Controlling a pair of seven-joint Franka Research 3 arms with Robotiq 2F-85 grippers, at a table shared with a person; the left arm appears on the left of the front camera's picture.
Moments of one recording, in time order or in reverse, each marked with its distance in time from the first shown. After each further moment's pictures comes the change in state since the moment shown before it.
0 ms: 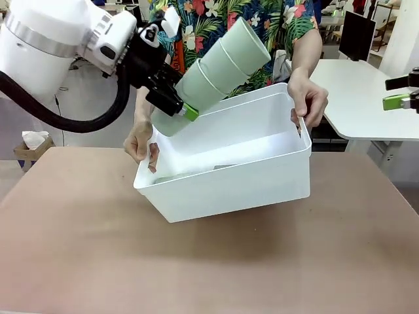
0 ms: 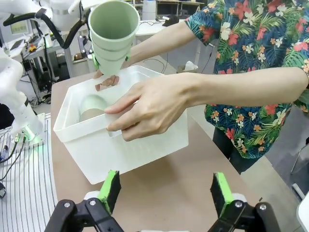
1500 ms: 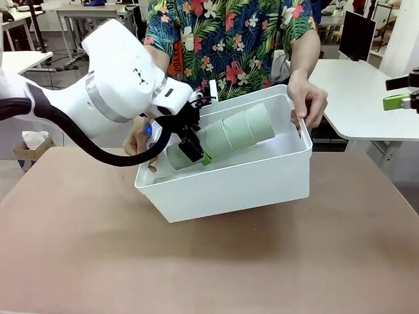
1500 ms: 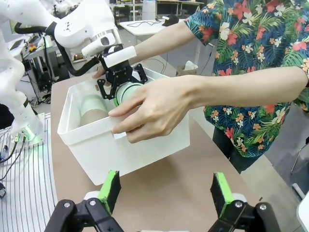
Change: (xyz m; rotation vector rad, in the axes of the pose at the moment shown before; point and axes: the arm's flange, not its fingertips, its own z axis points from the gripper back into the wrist) left arm -0.047 0.010 -0.110 0.098 0.321 0.036; right arm 0.000 0.000 0.000 -0.001 0.001 -0.001
